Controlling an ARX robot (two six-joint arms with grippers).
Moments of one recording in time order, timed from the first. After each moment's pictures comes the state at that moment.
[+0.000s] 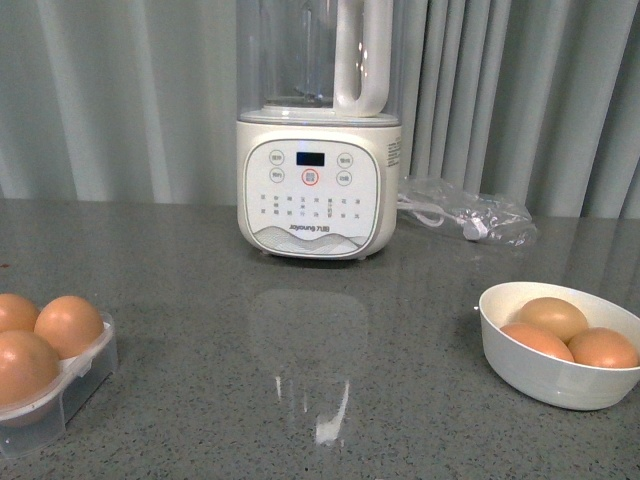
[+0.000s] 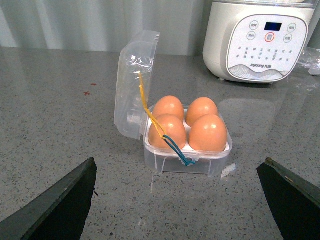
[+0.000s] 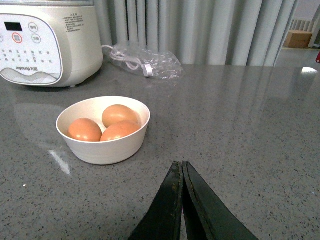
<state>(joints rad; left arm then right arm) 0.00 0.00 0.03 0.00 0.00 0.00 0.00 0.32 0.00 0.32 0.00 -0.01</state>
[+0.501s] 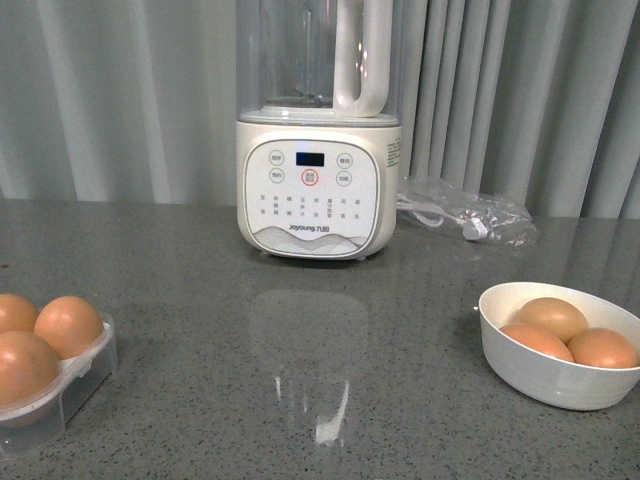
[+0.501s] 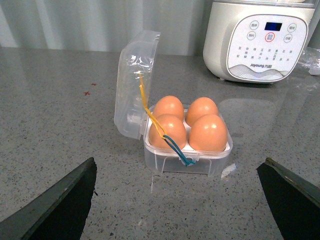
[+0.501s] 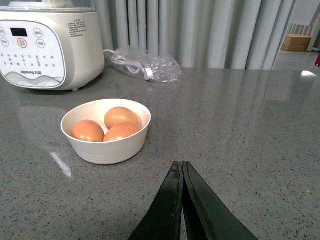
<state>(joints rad) 0.00 0.00 0.03 0.00 0.00 0.00 0.00 0.13 0.01 0.12 0.00 -0.01</state>
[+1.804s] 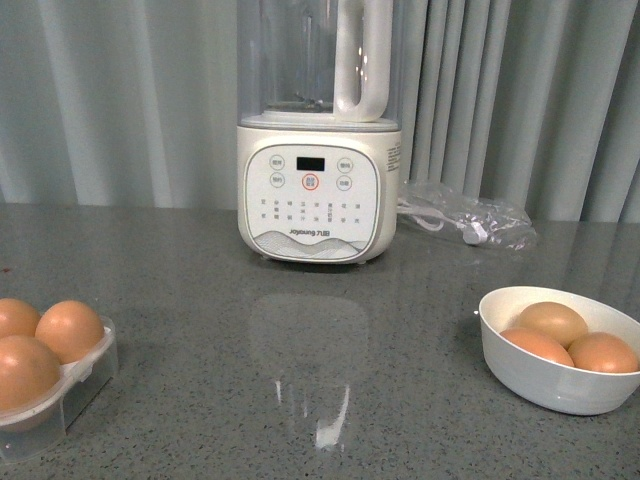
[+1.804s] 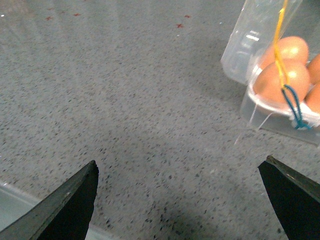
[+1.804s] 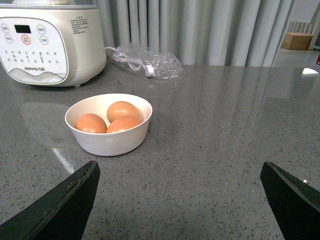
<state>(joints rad) -0.15 0.26 0.15 -0.17 -0.52 -0.16 0.00 0.00 0.01 0.00 0.00 -0.01</state>
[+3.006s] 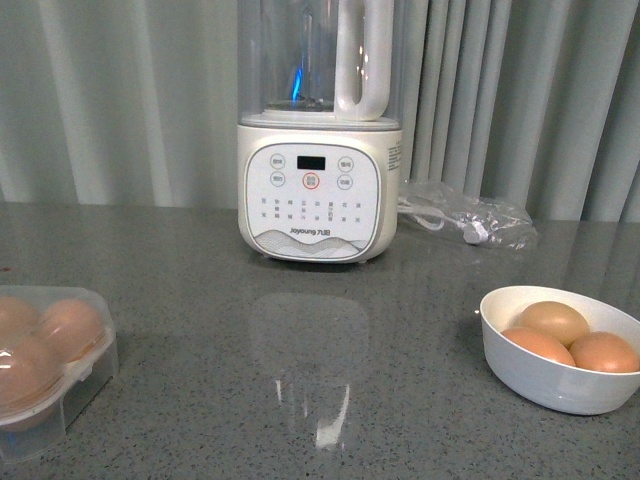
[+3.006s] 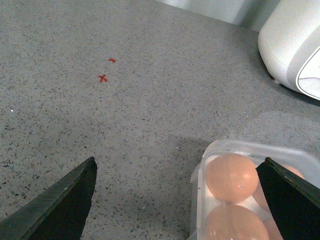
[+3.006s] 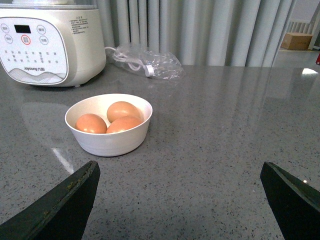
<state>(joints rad) 0.22 1.11 0.53 0.33 0.20 -0.12 0.00 0.00 0.01 0.00 0.00 -0.01</state>
